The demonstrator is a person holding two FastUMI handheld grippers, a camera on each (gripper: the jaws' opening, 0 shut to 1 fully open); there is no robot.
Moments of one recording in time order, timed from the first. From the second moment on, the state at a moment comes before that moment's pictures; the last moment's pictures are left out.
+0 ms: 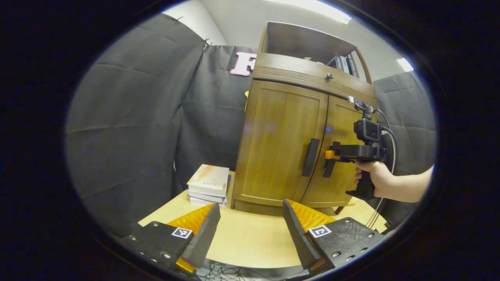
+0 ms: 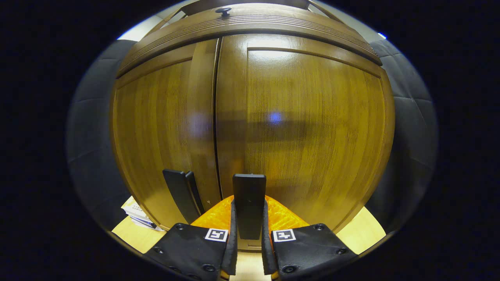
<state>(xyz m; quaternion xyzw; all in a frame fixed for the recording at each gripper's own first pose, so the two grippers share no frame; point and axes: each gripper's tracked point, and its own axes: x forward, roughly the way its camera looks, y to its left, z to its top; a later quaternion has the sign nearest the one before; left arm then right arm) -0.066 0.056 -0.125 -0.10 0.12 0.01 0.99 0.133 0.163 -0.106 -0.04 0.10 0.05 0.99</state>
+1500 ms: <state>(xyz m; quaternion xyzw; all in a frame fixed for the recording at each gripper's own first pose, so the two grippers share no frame) -0.079 -0.058 -0.059 -0.06 0.09 -0.01 0.99 -0.045 0.046 -0.112 -0.04 0.12 0.23 0.97</state>
